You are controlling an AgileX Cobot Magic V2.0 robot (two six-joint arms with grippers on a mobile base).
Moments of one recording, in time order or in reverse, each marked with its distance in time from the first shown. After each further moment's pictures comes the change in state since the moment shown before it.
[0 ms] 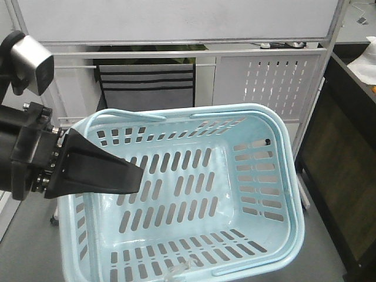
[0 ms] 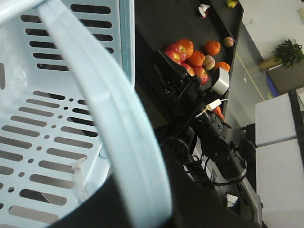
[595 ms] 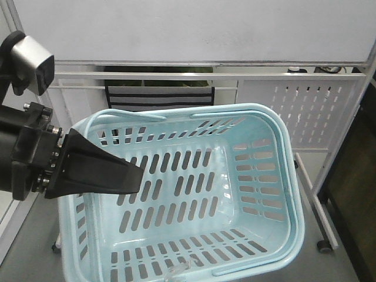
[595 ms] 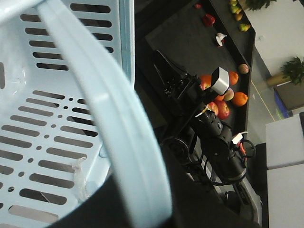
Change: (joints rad) left arm 0.000 0.000 0.000 0.000 0.000 0.000; right arm 0.000 0.000 0.000 0.000 0.001 0.000
